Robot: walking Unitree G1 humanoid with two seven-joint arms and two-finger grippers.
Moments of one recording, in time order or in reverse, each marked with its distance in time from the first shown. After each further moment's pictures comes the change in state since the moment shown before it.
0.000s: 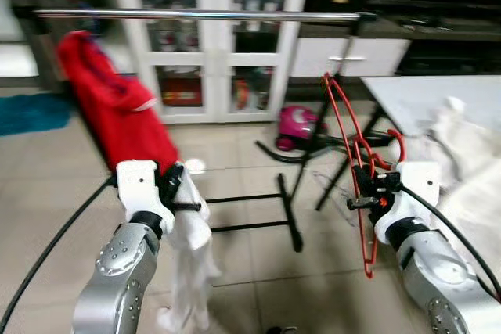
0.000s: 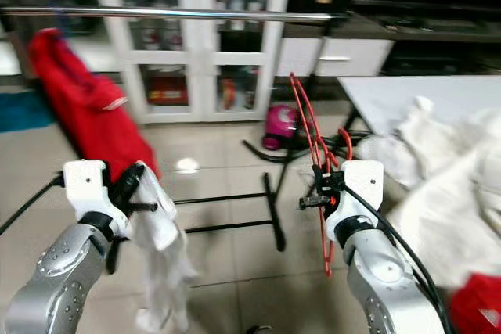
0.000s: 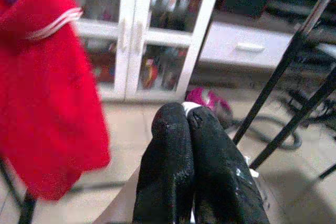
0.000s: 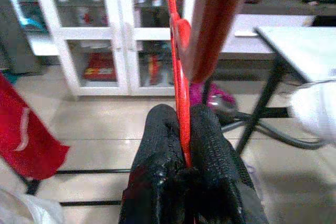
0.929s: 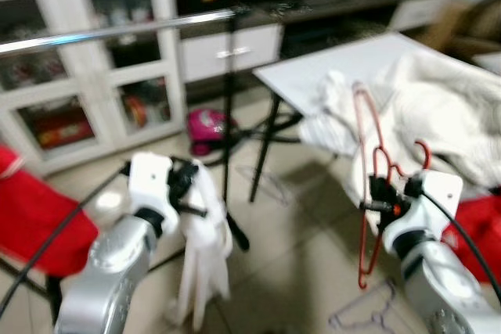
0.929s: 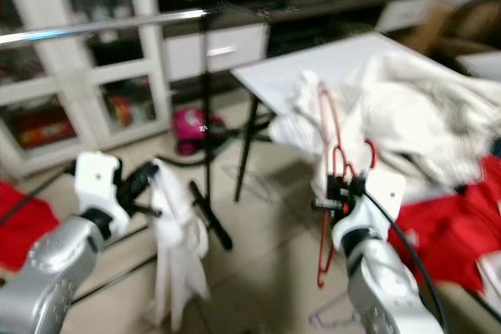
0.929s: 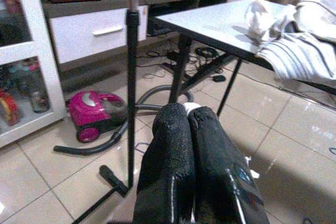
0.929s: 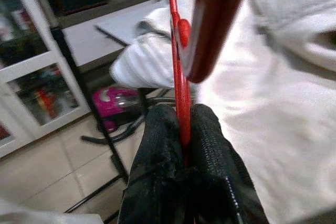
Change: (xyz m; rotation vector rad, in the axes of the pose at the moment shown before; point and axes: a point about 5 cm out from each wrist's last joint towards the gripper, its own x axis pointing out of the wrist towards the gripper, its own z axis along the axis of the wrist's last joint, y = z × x) left arm -0.003 -0.012 0.010 0.113 0.067 -0.208; right arm -0.012 -0.005 -0.007 0.190 0.035 -0.133
